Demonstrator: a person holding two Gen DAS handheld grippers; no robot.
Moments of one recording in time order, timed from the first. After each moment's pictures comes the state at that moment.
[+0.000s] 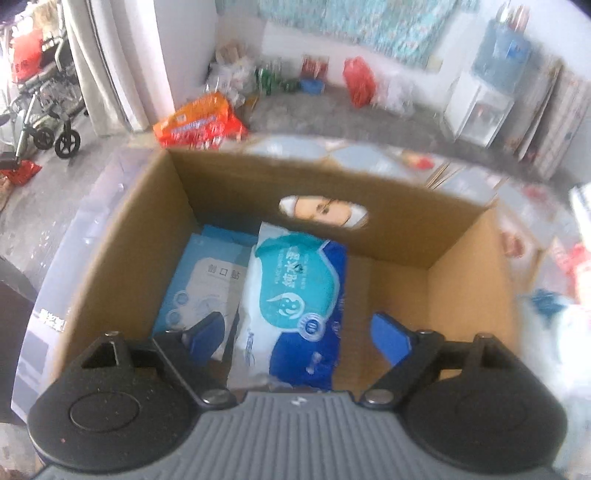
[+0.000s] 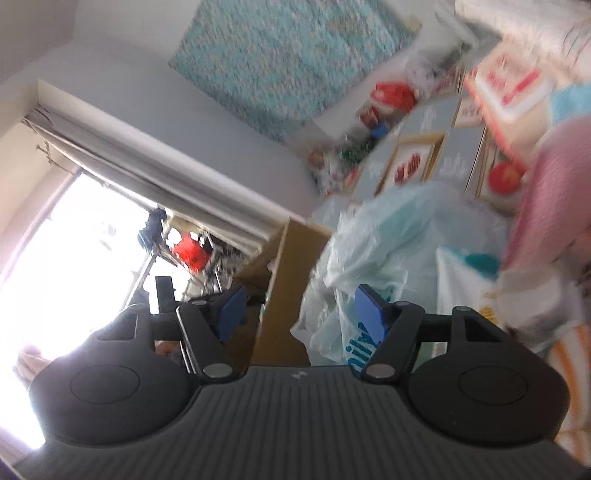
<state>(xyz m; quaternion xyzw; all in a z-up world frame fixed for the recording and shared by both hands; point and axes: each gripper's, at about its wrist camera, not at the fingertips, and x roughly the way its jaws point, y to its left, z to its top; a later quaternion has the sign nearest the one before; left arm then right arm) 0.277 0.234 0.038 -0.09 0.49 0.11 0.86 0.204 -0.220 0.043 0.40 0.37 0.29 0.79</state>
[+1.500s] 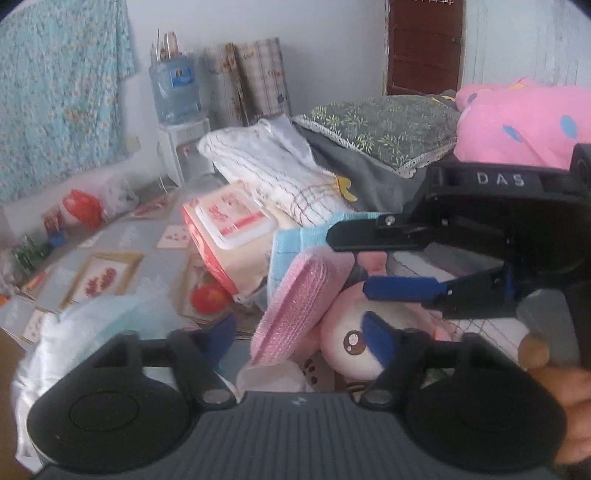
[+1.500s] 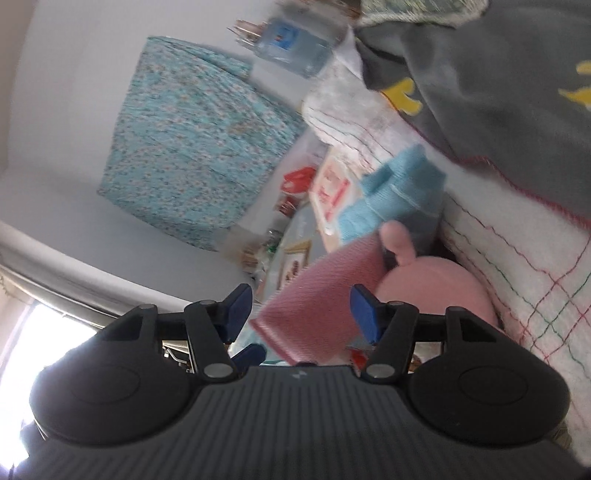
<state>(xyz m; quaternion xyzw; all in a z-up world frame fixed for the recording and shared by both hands) 0.215 -0.182 0.002 0.13 0.36 -0.25 0.89 0.205 -0.351 -0.021 0.51 0.34 0.11 0.78</state>
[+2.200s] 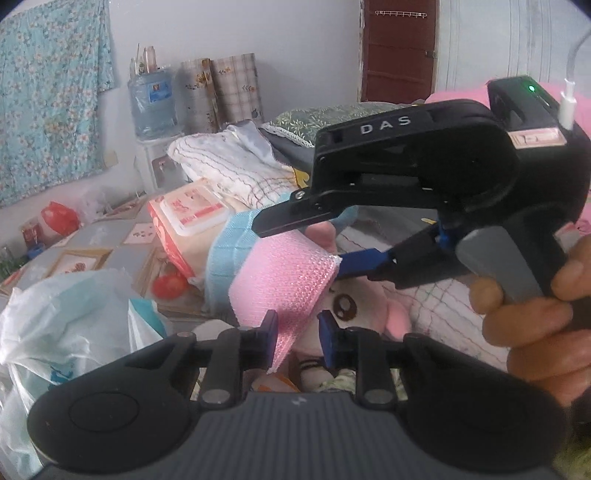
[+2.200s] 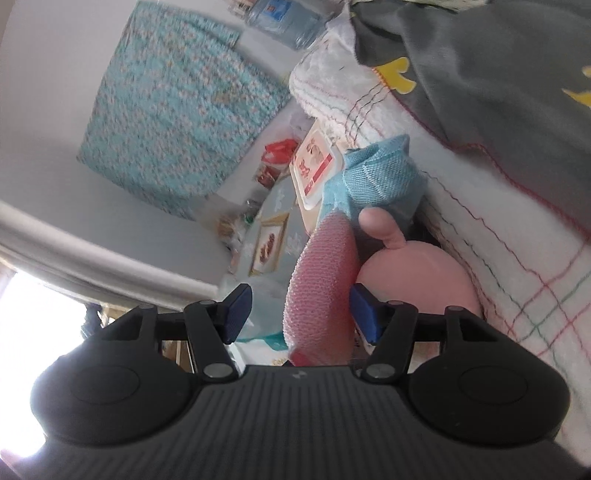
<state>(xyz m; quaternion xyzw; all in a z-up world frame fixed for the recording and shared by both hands) 0.175 -0.186 -0.023 0.12 0.33 -0.29 0.89 0.220 -0.343 -0.016 0.44 0.39 0.12 0.80</state>
